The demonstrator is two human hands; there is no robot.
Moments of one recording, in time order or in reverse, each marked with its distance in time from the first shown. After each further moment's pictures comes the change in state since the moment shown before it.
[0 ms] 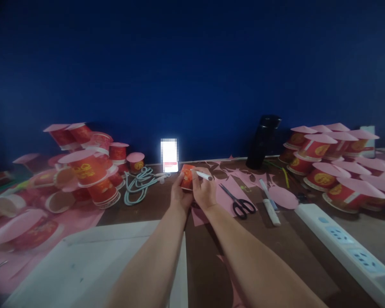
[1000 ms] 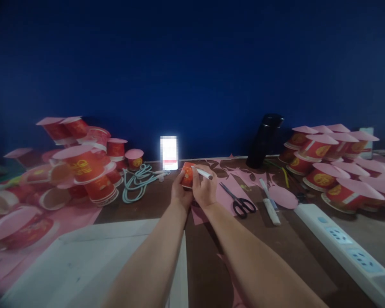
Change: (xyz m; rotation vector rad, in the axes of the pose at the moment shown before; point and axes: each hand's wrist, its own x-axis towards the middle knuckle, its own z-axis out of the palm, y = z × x) left_hand 0.003 -0.001 0.000 -0.033 -0.025 -0.001; right_hand 0.003 0.000 0.004 -0.060 0.025 -0.078
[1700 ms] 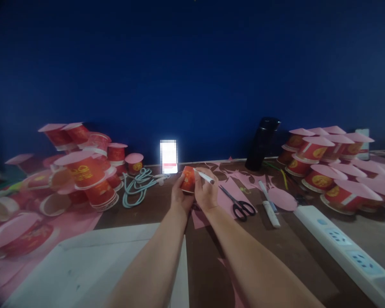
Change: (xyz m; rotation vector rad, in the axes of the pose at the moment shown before) left_hand -0.003 0.002 0.004 -0.016 0.017 -0.027; right_hand 0.000 0.007 -0.003 0.011 0.017 0.028
